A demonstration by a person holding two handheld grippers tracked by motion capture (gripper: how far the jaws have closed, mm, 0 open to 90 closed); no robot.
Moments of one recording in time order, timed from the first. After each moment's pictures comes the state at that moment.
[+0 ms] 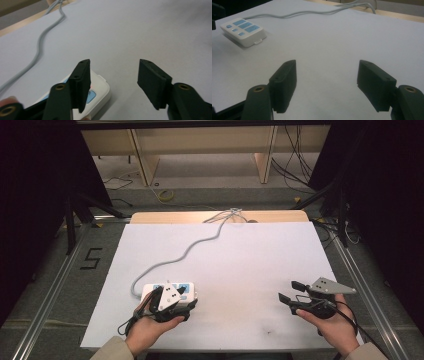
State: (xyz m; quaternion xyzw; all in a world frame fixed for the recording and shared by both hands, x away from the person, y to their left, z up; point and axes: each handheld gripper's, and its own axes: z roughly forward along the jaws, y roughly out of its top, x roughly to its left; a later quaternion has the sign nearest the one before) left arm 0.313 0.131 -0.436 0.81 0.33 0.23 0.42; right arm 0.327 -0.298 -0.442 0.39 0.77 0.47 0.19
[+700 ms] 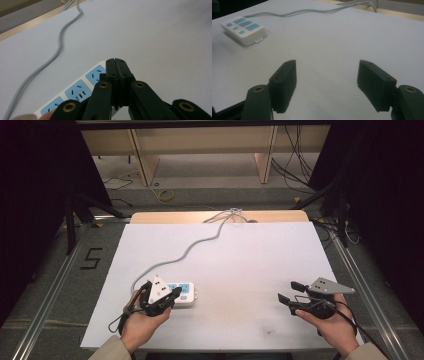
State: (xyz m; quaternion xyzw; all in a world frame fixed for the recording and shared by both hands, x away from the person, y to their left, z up) left arm 0.318 0.151 -0.422 0.81 0.36 0.25 0.40; right arm 0.327 -0.296 -0.442 0.39 0.77 0.47 0.19
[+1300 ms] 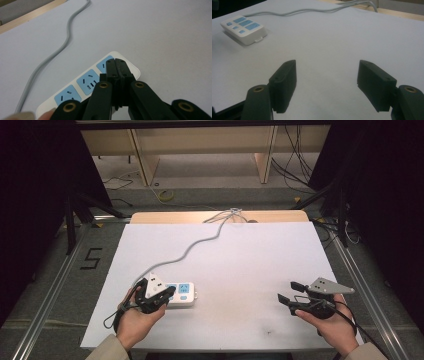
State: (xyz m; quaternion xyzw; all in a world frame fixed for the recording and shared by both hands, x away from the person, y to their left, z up) left arm 0.324 0.162 -0.416 0.81 0.38 0.24 0.37; right arm 0.327 -0.296 -0.443 0.38 0.77 0.47 0.19
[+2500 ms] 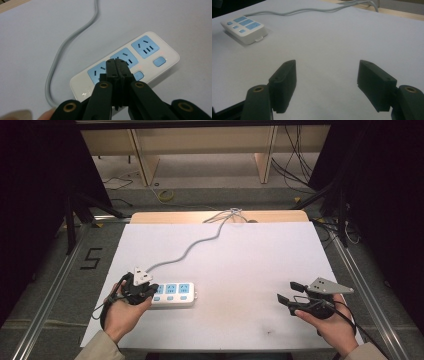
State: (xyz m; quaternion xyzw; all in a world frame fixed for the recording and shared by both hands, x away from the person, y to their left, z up) left arm 0.342 0.196 -0.417 0.81 0.45 0.23 0.30; right arm 0.328 -0.295 -0.443 0.38 0.77 0.47 0.19
